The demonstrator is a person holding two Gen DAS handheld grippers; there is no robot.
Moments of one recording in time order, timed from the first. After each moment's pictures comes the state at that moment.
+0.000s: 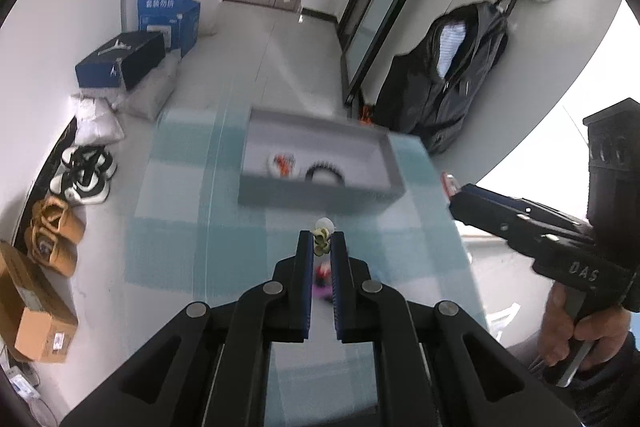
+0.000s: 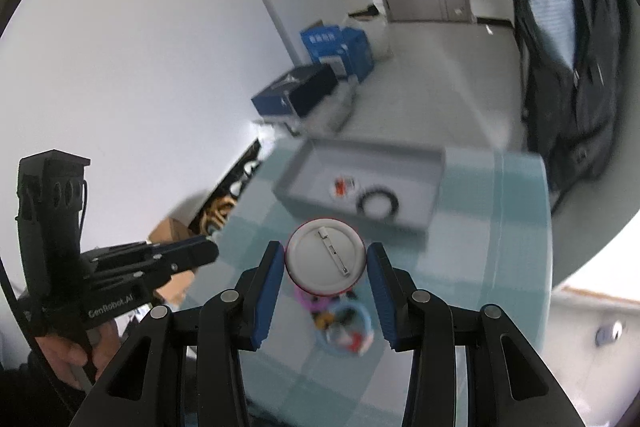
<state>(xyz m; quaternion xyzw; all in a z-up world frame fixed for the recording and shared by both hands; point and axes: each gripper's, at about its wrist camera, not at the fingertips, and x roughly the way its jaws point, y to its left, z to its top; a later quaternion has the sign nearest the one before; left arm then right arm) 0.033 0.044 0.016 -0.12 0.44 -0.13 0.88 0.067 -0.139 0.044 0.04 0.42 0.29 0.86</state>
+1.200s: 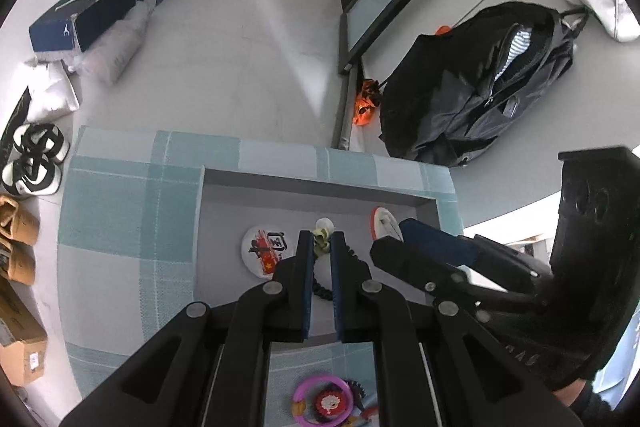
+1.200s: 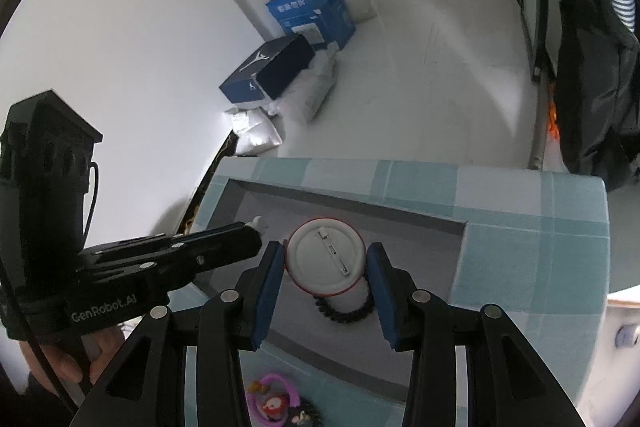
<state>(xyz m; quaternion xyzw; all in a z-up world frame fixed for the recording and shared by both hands) 0.175 0.044 -0.038 -0.18 0.53 -0.16 0.81 0.206 -0.112 -0.026 0.07 0.50 0.27 0.82</state>
